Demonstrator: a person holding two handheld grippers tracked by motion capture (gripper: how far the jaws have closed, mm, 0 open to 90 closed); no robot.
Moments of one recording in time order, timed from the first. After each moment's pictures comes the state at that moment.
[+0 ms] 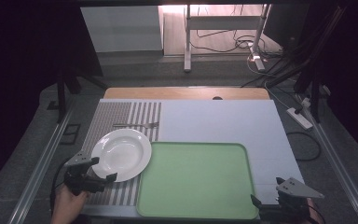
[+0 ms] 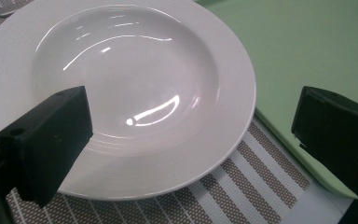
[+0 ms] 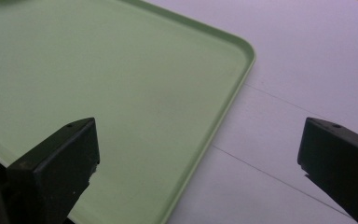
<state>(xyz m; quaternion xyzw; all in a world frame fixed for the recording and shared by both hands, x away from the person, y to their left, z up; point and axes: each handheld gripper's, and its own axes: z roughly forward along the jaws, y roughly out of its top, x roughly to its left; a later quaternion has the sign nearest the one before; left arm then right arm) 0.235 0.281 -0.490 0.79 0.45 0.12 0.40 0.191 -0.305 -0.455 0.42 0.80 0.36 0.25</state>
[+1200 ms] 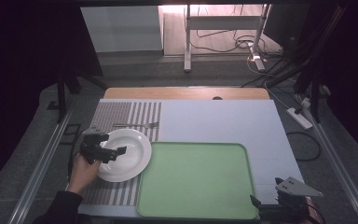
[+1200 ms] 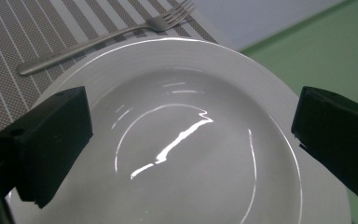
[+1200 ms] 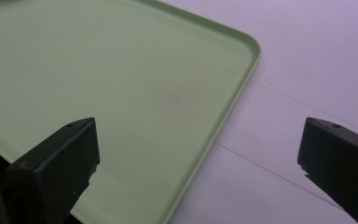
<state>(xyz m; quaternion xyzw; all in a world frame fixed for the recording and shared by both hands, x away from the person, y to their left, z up) 0.329 0.274 -0.491 0.78 0.46 0.11 0.40 0.194 -0.305 -0.456 0.42 0.80 0.36 0.23</state>
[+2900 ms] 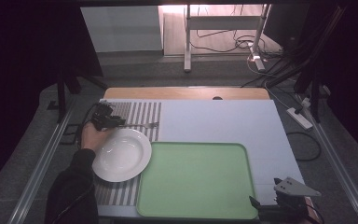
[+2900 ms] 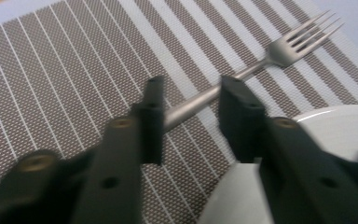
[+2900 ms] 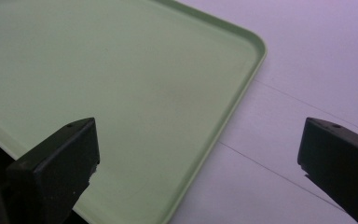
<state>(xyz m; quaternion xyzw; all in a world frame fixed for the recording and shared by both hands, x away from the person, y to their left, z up) 0.458 0.288 -0.507 0.81 0.49 0.11 0.29 0.194 -0.303 -0.456 0.41 0.81 0.36 0.23</state>
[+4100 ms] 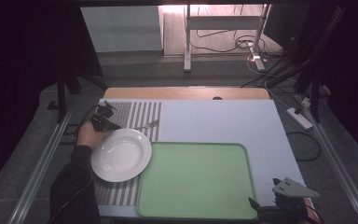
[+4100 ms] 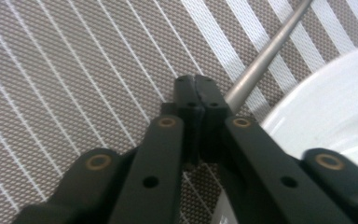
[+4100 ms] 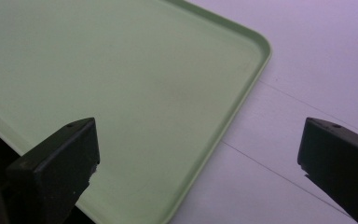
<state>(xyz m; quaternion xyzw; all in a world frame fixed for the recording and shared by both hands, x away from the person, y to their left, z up) 0.468 0.296 -0.516 0.84 0.50 0.03 0.21 0.192 -0.301 -0.457 0.39 0.82 0.35 0.23</state>
